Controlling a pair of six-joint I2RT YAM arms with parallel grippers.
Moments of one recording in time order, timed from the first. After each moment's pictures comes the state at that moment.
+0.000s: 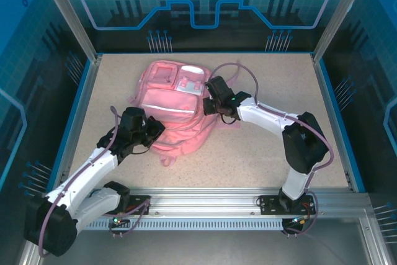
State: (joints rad) left arm -0.33 0.94 0.60 -0.39 0.20 -1.15; right arm 0.65 1.77 1.30 -0.42 0.12 0.37
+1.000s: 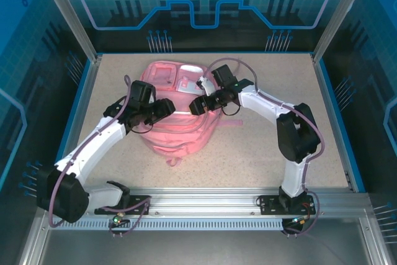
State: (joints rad) left arm -0.33 1.26 1.01 -0.61 0.17 -0.81; right arm 0.54 1.90 1.47 -0.54 -0.56 0.12
